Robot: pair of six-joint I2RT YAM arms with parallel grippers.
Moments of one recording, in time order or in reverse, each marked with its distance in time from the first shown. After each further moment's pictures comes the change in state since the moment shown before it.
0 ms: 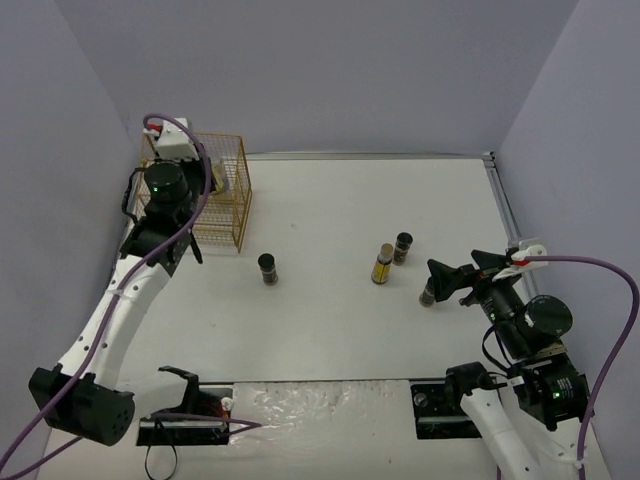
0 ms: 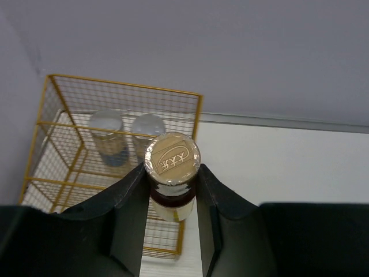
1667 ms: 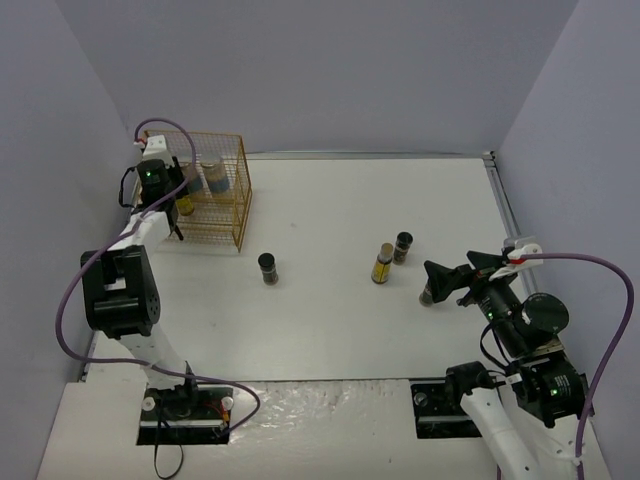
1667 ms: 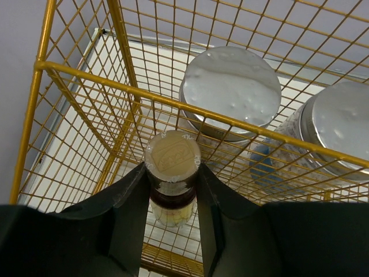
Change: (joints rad) left arm 0.403 0.591 -0.009 0.324 0.229 -0.001; right arm 0.000 0.001 -0.017 0.000 -0.025 0.010
